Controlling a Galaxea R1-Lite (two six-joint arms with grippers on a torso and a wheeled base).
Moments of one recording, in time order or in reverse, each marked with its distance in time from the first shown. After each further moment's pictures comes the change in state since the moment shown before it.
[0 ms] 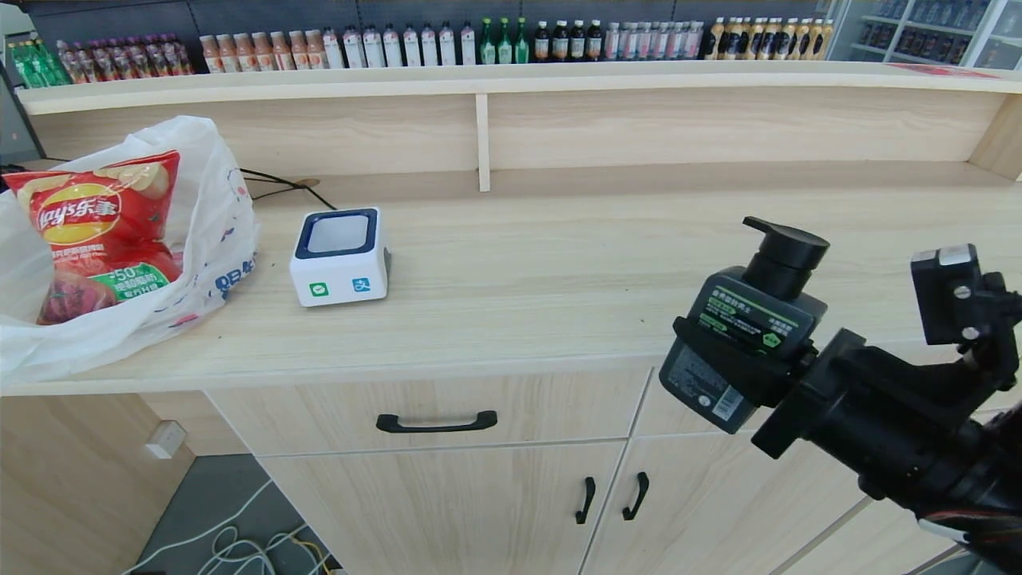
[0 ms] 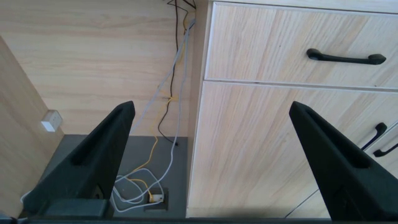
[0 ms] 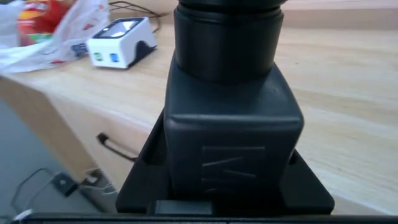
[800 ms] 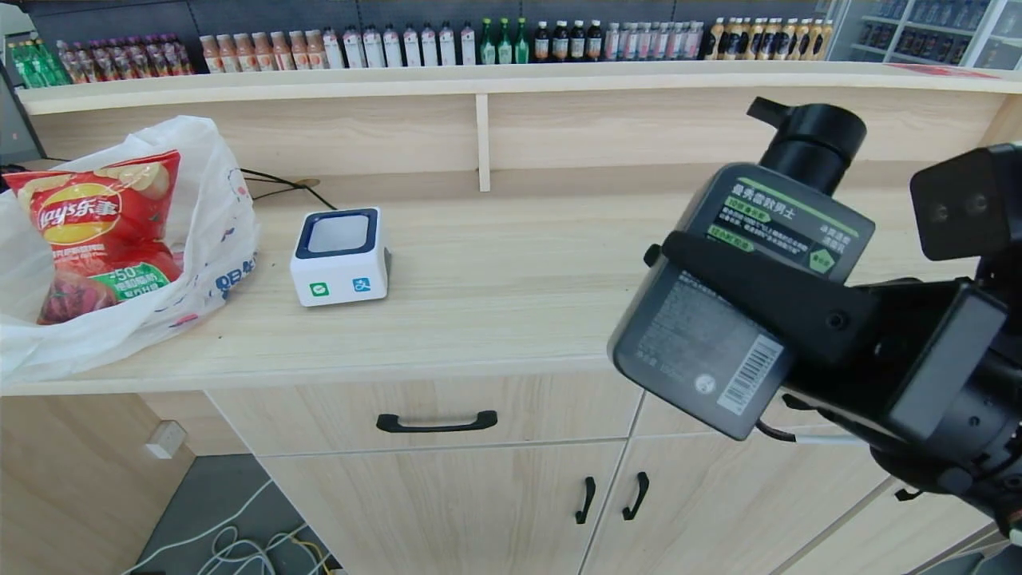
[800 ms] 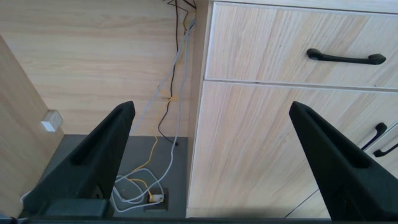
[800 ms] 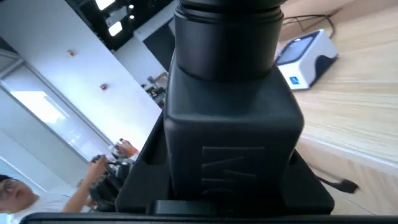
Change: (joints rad) left arm 0.000 0.000 0.000 0.000 0.000 0.000; right arm 0.144 -0.005 -0.186 -0.060 0.268 0.581
